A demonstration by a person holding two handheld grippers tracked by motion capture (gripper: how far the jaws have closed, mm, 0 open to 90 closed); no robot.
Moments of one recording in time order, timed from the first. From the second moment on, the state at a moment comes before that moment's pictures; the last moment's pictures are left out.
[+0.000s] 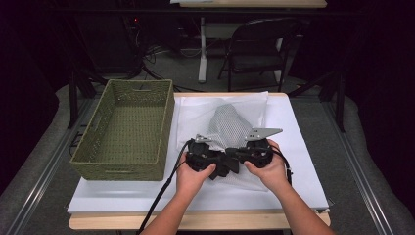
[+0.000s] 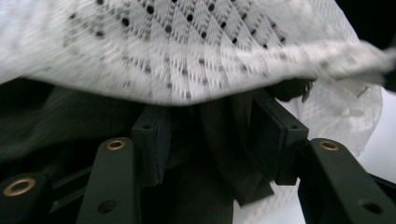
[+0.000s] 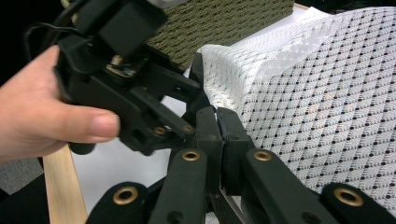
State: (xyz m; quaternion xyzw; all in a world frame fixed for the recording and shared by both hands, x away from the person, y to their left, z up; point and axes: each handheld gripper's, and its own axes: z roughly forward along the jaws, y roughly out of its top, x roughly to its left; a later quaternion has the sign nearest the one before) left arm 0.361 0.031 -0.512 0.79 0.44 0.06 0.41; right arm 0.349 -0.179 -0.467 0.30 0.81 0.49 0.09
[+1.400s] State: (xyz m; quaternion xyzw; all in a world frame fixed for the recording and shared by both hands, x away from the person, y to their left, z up) left arm 0.368 0.083 -0.505 0.78 0.49 0.13 0.36; right arm 0.352 -0.185 -0.466 0.31 0.81 0.49 0.09
